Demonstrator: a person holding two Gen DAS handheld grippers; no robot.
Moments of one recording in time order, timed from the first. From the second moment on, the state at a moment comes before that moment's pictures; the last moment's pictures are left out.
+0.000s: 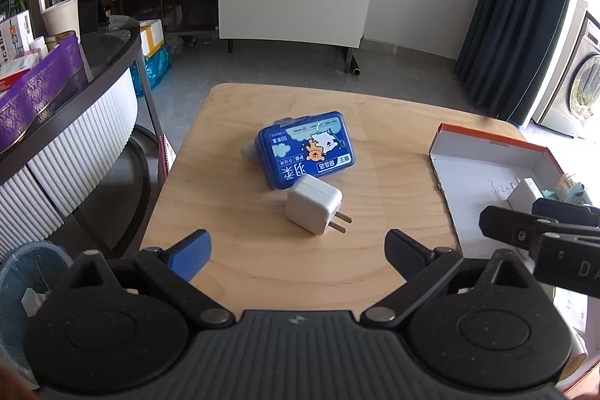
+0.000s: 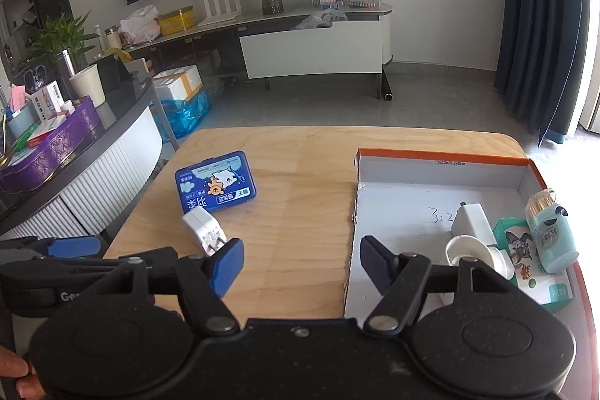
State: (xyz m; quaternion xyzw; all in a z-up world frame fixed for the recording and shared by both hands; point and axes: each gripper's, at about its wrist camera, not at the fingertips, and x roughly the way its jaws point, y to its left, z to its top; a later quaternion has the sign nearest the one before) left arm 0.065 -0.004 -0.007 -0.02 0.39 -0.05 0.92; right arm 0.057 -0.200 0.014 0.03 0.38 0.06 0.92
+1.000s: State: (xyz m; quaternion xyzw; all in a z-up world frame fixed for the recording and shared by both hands) left arm 0.122 -0.006 -0.063 0.05 0.38 -0.19 0.90; right arm 0.081 -0.217 -0.009 0.05 0.39 0.04 0.92
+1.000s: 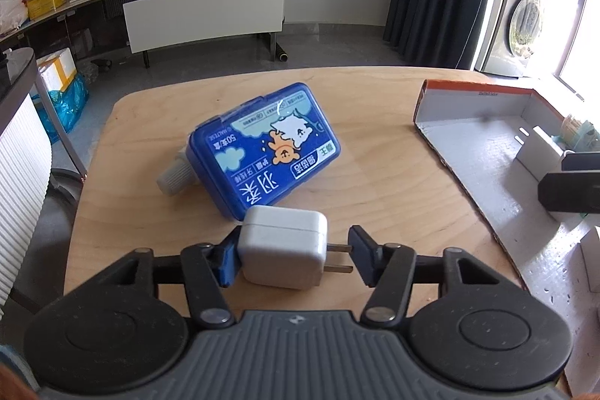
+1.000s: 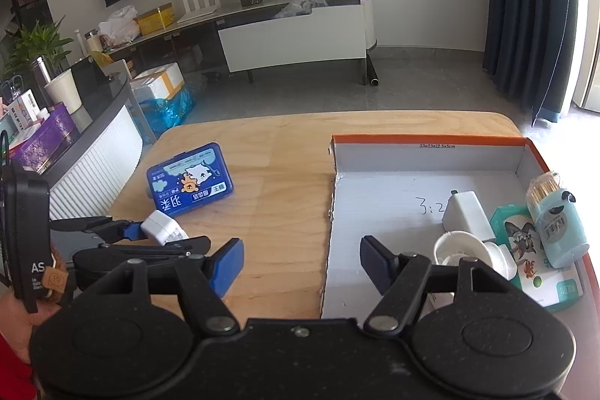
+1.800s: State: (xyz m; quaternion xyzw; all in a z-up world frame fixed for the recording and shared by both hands) left arm 0.102 0.044 -0.033 -0.02 0.37 -0.12 0.92; right arm 0.215 -0.114 -0.014 0.03 0.41 0.06 0.91
